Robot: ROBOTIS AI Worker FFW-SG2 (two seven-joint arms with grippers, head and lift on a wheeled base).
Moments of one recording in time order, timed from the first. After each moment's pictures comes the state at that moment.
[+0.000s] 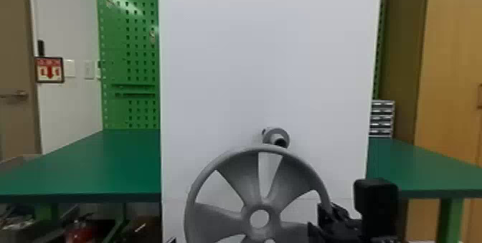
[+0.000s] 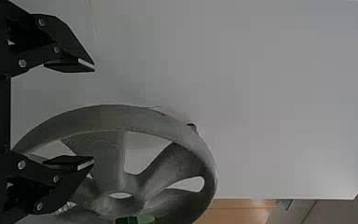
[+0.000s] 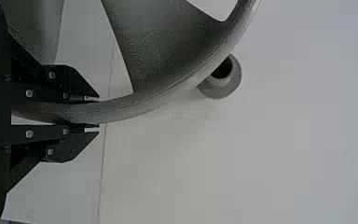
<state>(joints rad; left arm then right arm) 0.02 0.22 0.00 -2.21 0.34 0.51 -0.37 -0.21 -0.09 0.12 -2.18 -0.08 0.82 -0.12</state>
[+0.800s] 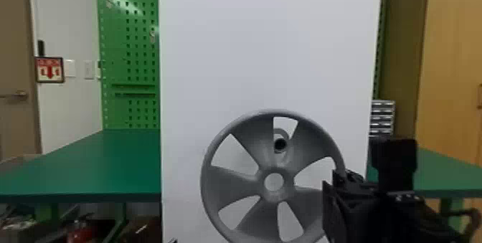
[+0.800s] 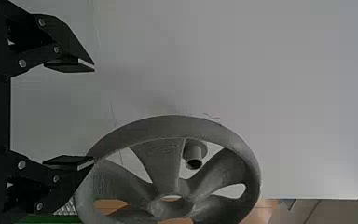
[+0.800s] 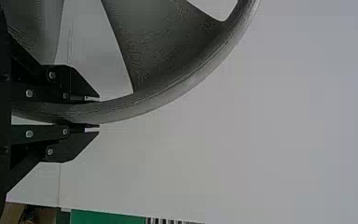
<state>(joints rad) 0.02 0.23 -0.01 -2.21 0.35 0.51 -0.37 -0.35 -0.08 0.06 -2.23 -0.10 0.96 -0.12</state>
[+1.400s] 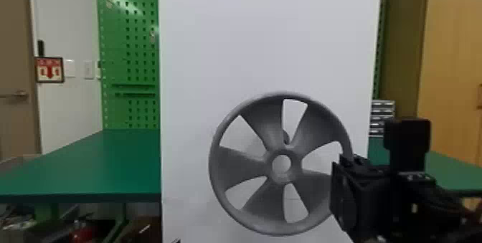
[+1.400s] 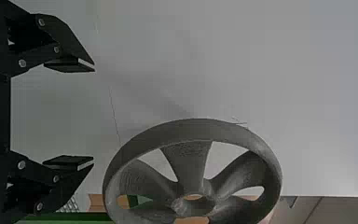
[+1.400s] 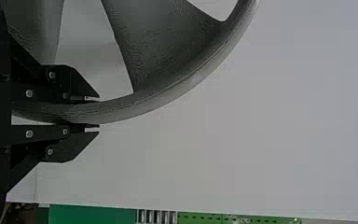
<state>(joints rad) 0.01 0.23 -0.02 -2.21 0.35 0.52 -0.36 -0.42 -0.10 0.02 -2.21 -0.16 0.98 -0.13</state>
